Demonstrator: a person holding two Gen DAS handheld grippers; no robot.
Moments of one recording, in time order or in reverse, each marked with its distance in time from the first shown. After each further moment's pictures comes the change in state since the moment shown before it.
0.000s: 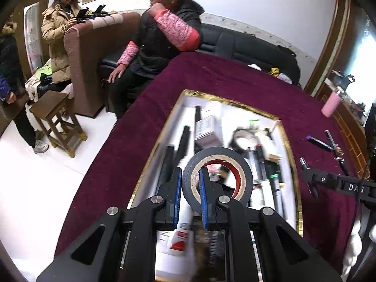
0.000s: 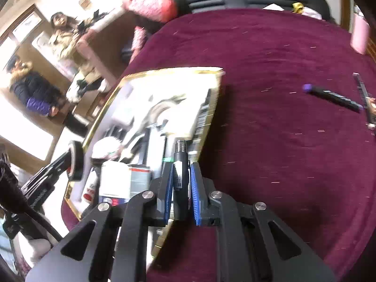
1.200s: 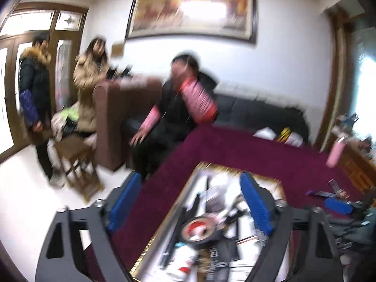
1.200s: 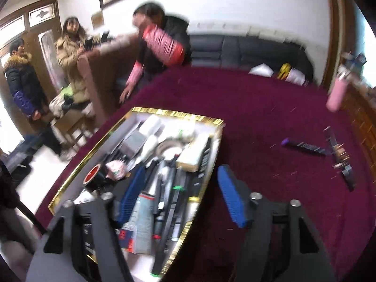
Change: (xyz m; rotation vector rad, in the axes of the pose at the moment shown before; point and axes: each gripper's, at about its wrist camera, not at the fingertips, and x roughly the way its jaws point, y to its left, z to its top) left arm -0.099 -0.012 -0.015 -0.031 -0.495 0.080; right arm -0.071 0.049 -0.042 -0.180 -0.438 -0.288
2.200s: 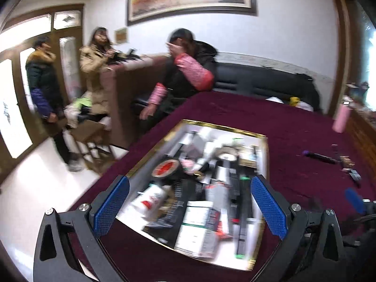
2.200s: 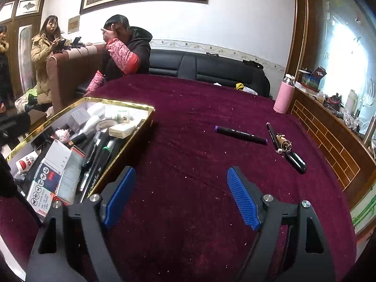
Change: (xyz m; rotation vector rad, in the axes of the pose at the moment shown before) left arm -0.022 -0.086 -0.053 0.082 0.175 0.204; right arm -0.025 -0.038 -0.071 -0.053 -0.068 -0.229
